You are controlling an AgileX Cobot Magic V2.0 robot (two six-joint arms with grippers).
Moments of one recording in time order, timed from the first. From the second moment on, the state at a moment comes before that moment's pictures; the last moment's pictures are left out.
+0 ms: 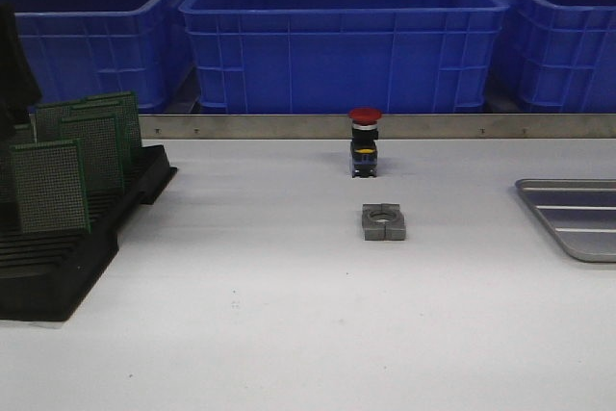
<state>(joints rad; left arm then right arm) -0.03 1.68 -1.30 -0.39 1.08 1.53 -0.04 -0.01 0.03 -0.07 0.01 0.06</state>
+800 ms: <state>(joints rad) -0.03 1.83 -1.33 -0.37 1.08 1.55 -0.04 -0.01 0.03 -0.07 0.01 0.06</state>
